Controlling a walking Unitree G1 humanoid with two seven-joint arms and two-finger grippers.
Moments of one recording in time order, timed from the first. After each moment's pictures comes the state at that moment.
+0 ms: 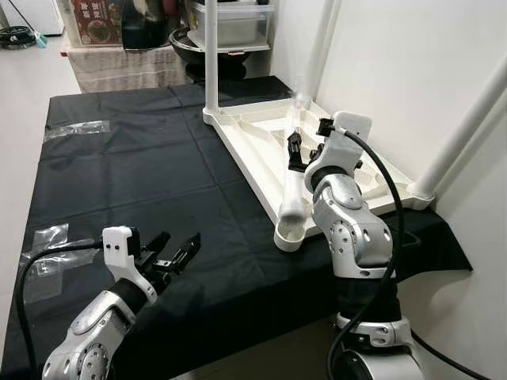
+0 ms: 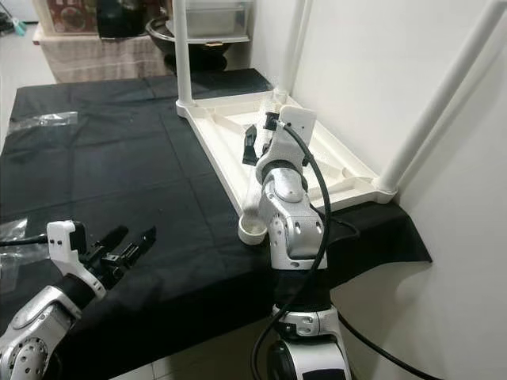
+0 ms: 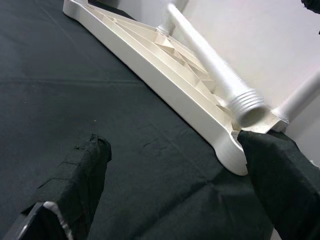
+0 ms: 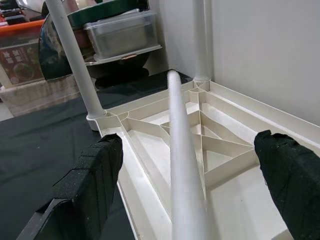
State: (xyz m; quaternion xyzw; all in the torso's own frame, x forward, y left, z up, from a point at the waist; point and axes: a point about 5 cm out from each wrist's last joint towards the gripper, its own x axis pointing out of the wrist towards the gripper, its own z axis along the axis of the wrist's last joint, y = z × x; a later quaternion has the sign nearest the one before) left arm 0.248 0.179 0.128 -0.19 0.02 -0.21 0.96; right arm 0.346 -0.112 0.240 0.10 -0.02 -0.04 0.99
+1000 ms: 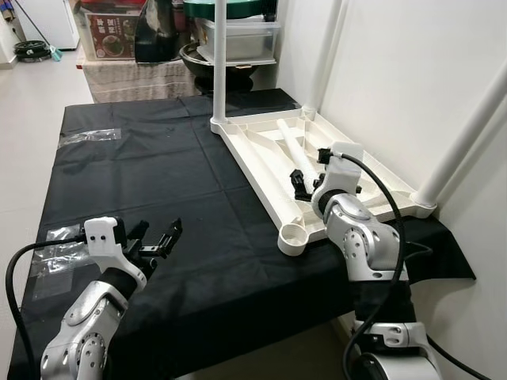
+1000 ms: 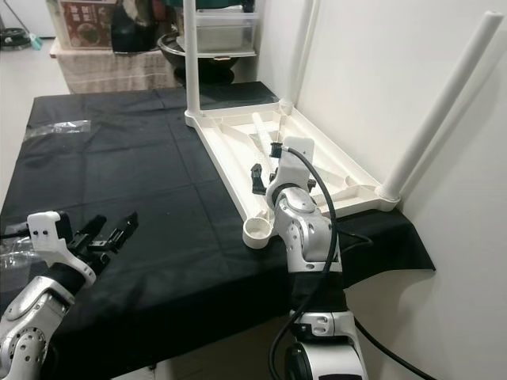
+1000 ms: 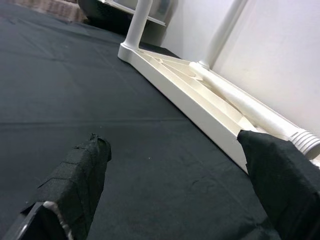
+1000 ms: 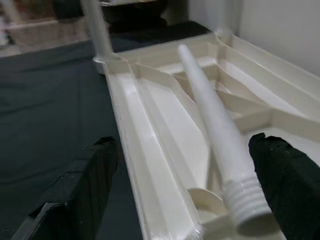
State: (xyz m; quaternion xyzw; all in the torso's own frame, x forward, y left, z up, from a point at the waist) left arm 0.266 0.197 0.143 -0.17 -0.03 -0.13 0.98; right arm 0.353 -0.125 0.209 0.06 0.08 0.02 0.99
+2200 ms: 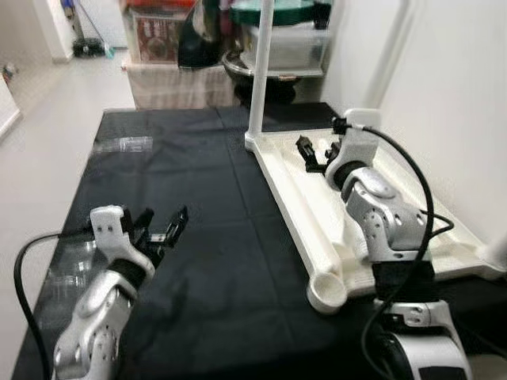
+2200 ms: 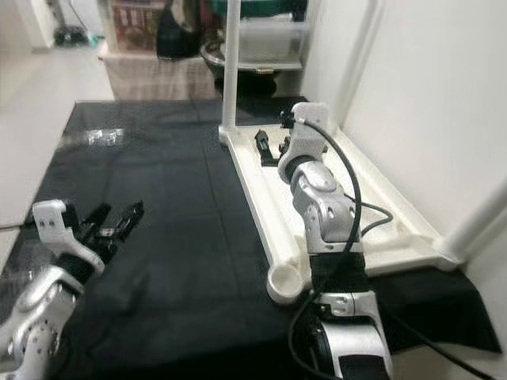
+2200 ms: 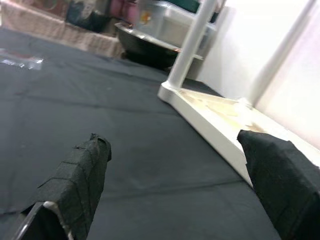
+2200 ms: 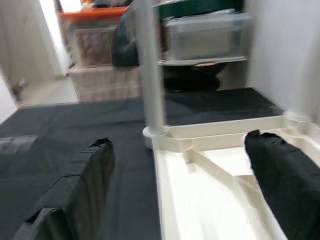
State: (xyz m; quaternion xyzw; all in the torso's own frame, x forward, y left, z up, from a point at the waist) left arm 0.268 0.192 0.151 -0.16 -0.05 -0.12 0.98; right arm 0.365 -0.133 0.246 0.04 -0.01 0.08 1.00
